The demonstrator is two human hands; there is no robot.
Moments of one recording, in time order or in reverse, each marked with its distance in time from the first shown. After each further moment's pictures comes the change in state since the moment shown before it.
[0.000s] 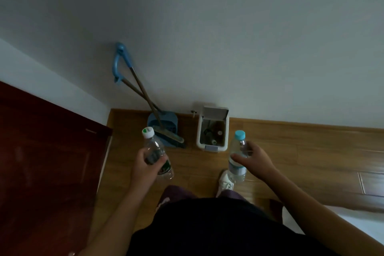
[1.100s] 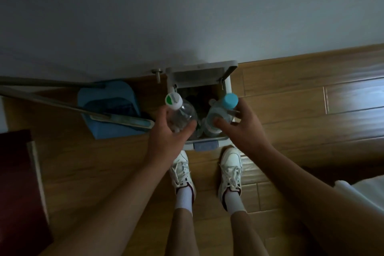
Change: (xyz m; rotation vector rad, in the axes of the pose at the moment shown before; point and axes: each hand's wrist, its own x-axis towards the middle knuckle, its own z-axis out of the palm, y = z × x) left_hand 0.342 -0.082 0.281 0.226 -0.326 0.205; right_hand 0.315 0.148 0.154 0.301 0.135 0.127
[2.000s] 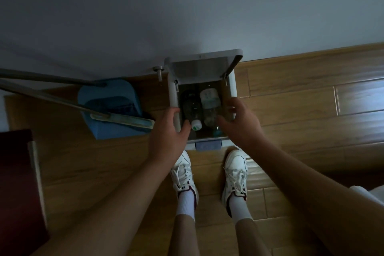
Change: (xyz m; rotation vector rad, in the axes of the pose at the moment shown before) left_hand 0.017 -0.033 0.016 0.316 0.091 0.158; right_hand 0.031 0.030 0.022 -0.295 0.017 -0.037
